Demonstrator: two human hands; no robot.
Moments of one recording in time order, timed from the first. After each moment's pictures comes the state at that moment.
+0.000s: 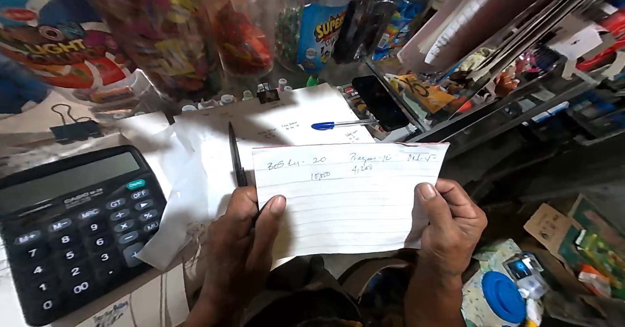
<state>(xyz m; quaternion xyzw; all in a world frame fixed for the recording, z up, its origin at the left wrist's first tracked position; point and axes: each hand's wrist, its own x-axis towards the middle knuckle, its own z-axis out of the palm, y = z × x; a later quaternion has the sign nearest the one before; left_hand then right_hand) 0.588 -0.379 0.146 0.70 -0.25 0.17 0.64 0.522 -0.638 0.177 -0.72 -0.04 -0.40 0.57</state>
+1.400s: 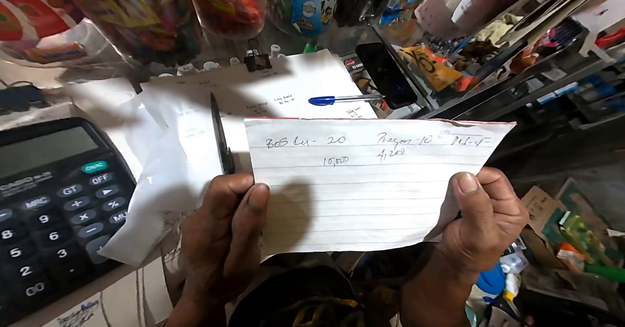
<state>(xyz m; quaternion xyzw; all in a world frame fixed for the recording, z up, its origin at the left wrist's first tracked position) 0.588 -0.374 0.143 0.70 -0.27 0.17 0.64 0.513 -0.641 0.188 -0.72 -0.03 -0.42 0.55</state>
